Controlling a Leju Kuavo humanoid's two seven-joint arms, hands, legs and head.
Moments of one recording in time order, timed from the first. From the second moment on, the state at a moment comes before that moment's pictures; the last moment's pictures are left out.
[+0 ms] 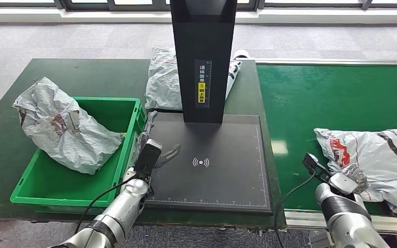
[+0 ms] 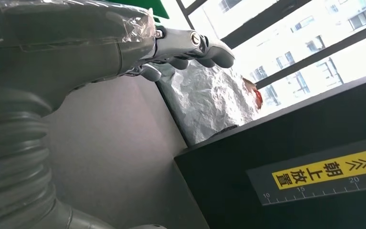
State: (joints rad) left arm -0.52 -0.26 -0.15 -0.54 -0.21 0.31 -0.70; right arm -0.60 -0.10 -0.28 -0.32 1.54 -0.23 0.44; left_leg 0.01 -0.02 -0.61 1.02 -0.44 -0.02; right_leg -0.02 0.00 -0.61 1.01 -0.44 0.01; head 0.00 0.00
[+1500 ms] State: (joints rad) left arm -0.49 -0.25 -0.13 -0.77 -0.21 0.30 -0.70; right arm -0.51 0.19 0.56 -1.02 0.68 -0.30 -0.25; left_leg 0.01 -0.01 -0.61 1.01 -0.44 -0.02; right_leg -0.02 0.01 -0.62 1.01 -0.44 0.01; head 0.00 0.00
